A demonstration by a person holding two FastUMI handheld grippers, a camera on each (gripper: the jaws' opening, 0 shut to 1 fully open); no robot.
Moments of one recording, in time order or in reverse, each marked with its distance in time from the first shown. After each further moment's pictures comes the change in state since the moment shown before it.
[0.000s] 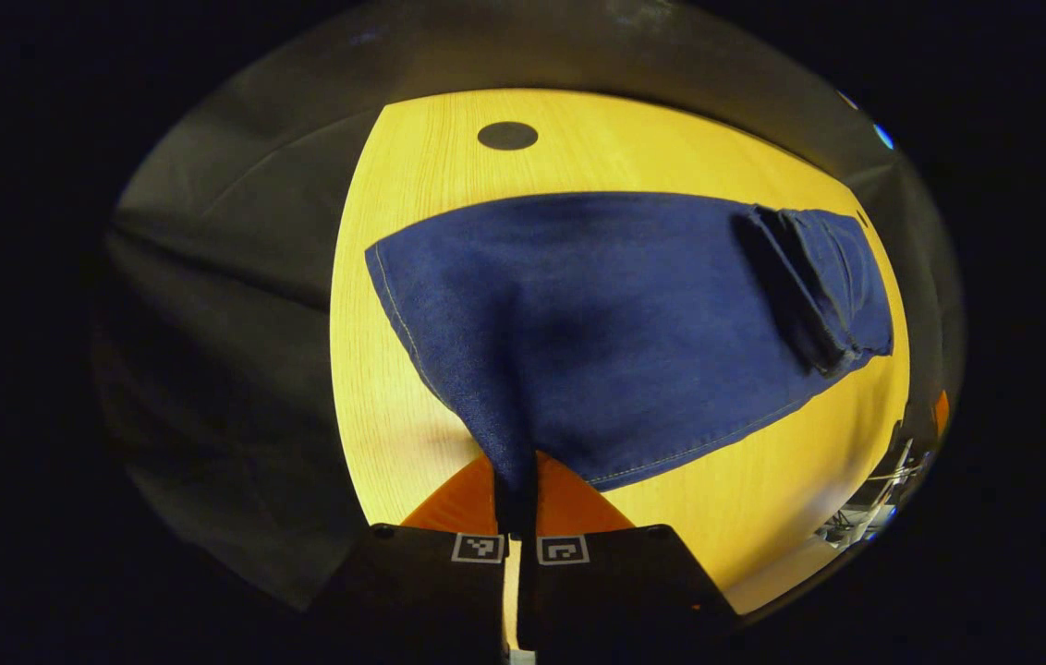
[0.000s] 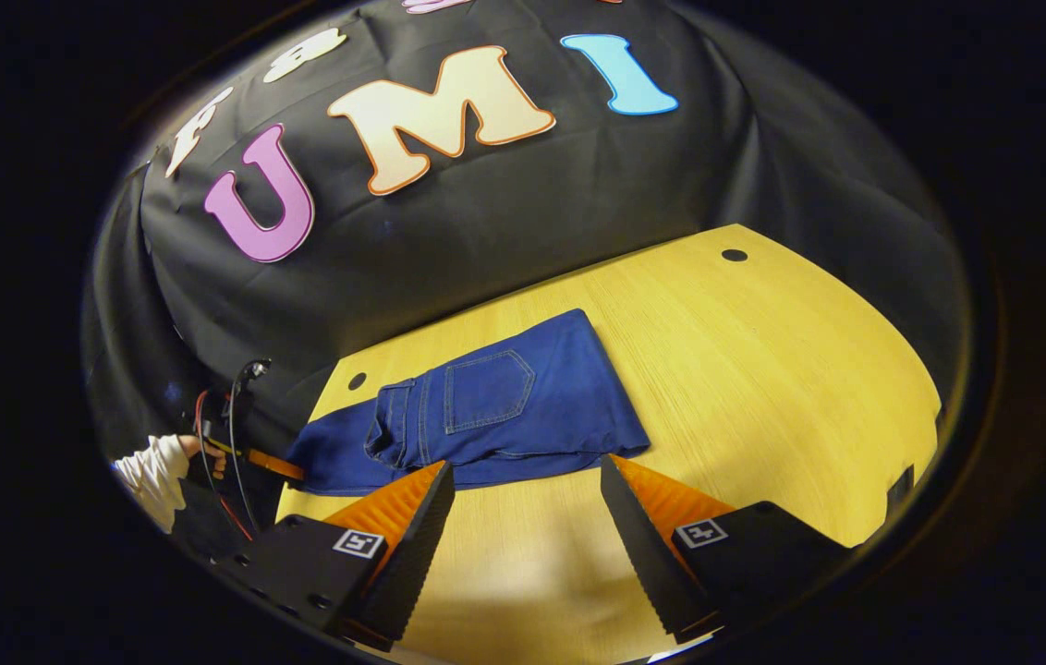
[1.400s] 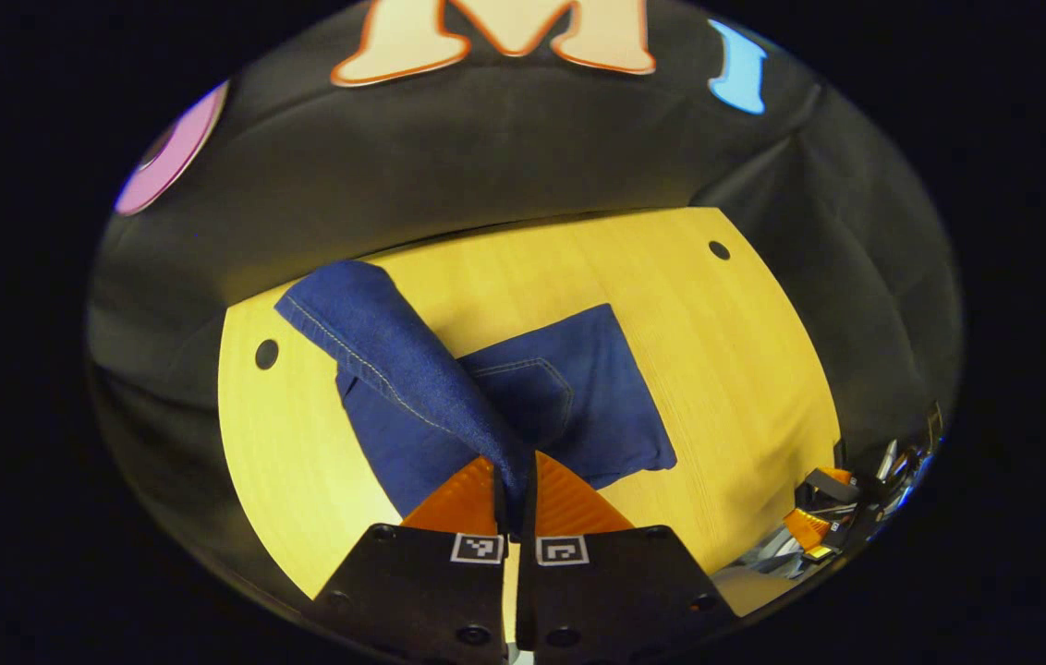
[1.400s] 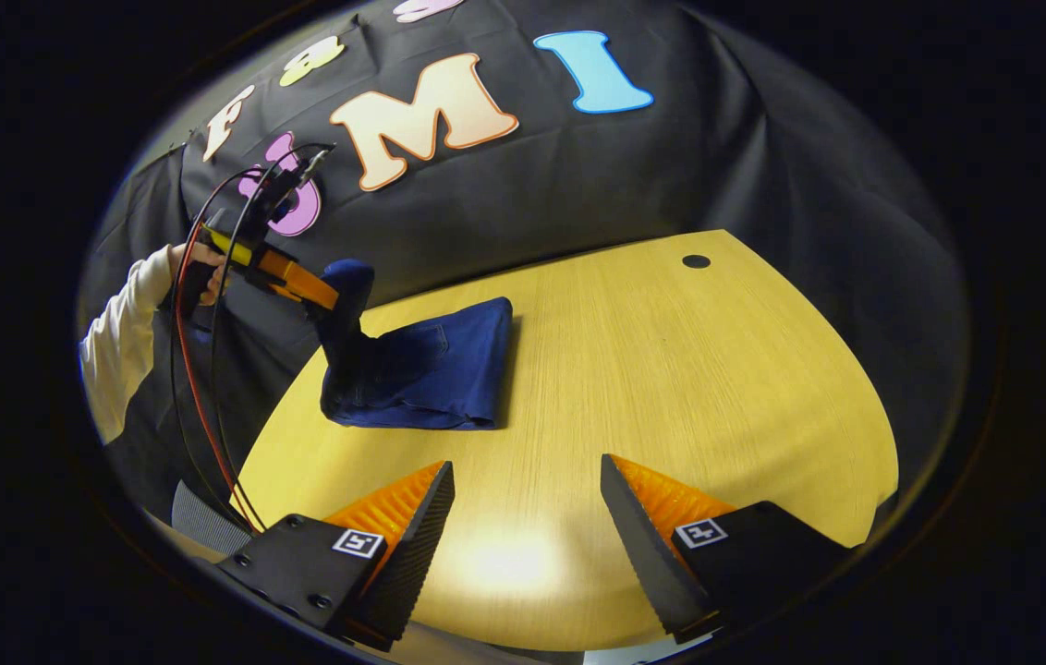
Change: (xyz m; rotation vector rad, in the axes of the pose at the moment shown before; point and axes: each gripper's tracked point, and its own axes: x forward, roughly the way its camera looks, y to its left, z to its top) left arm -0.087 -0.383 0.124 0.236 -0.185 -0.026; right arm -0.049 -0.192 0.015 -0.124 0.065 0.128
